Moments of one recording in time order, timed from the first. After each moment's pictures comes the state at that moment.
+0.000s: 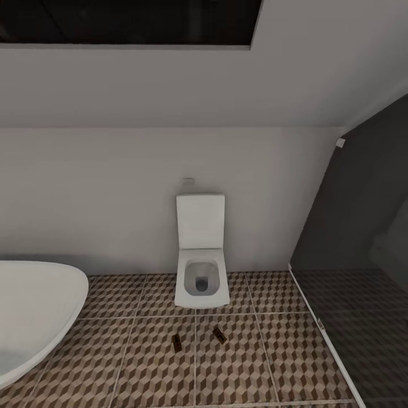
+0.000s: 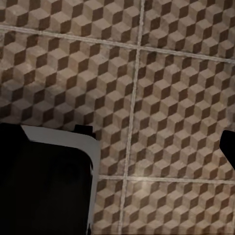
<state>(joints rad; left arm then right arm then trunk) -0.23 0.06 -0.10 0.08 0.16 -0.62 0.09 -0.24 -0.06 0.74 -0.02 -0.57 -0.33 -0.09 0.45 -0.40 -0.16</state>
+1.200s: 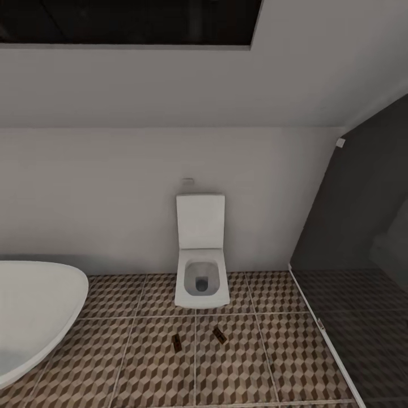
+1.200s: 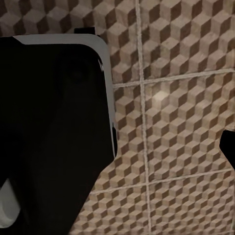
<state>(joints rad) -0.21 0.04 -0.10 0.07 0.16 -0.28 0.15 -0.18 -0.06 0.74 -0.02 -0.82 -0.02 -0.06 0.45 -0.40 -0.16</state>
